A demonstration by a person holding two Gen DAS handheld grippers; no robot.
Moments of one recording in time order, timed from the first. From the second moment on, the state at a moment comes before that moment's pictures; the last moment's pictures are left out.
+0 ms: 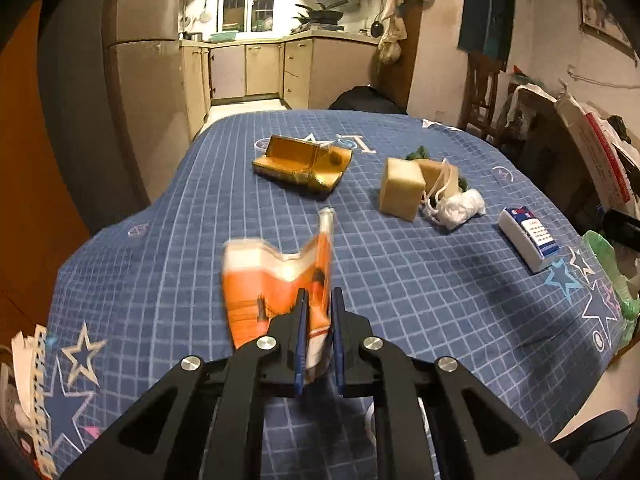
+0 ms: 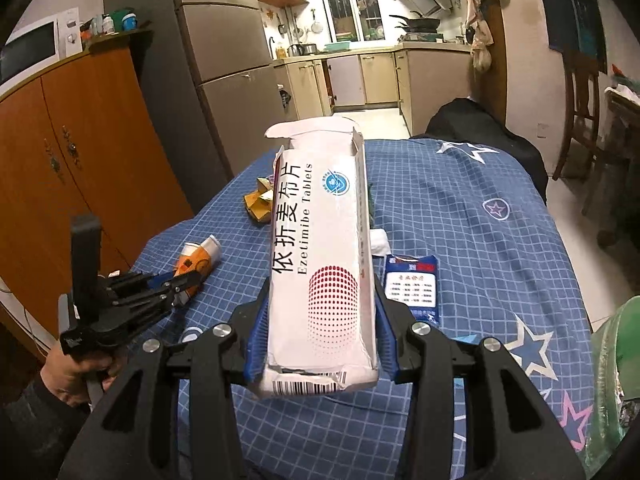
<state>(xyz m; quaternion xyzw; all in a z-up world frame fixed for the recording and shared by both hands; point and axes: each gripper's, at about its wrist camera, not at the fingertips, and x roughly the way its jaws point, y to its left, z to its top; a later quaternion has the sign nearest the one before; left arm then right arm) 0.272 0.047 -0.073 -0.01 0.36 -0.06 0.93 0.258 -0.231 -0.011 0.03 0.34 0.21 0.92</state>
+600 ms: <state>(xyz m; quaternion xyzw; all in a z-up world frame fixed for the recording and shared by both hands) 0.250 -0.068 0.029 -0.02 0.27 -0.19 0.94 0.221 -0.313 0.034 0.03 0.28 0.14 0.95</state>
